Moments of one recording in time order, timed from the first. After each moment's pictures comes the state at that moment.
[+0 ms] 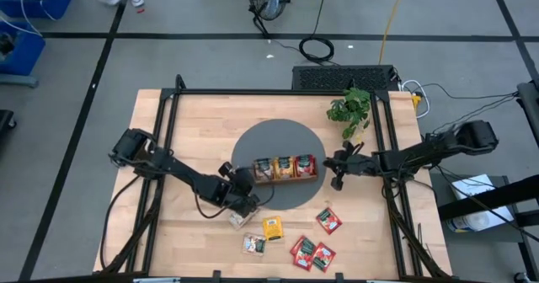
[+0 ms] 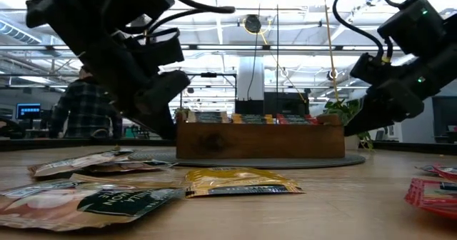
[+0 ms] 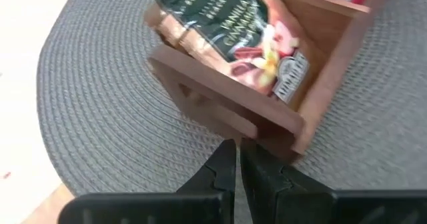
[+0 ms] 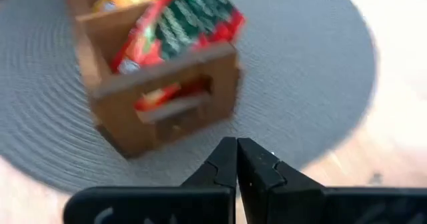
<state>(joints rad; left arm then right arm) -0.37 1.82 0.93 -0.29 -0.71 -0.89 0.10 1.09 0.13 0.30 0.36 0.29</state>
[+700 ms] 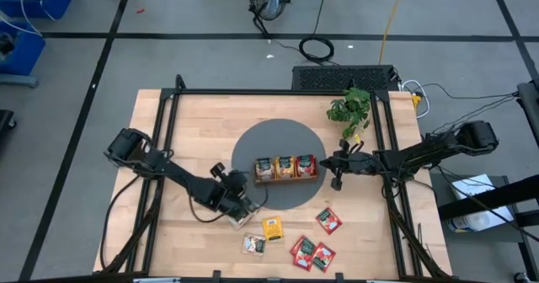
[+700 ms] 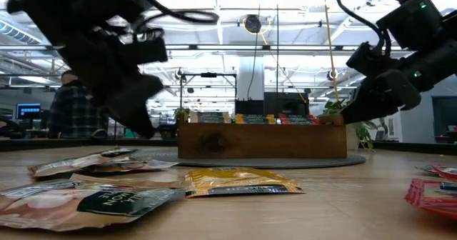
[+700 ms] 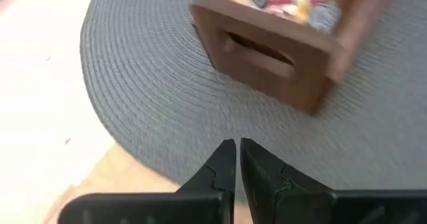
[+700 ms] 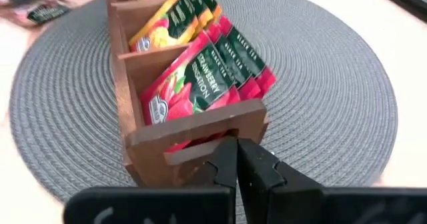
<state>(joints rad) -0.43 1.78 0.93 -0.49 -0.71 -0.95 0.09 1.09 0.13 0.41 0.31 0.17</state>
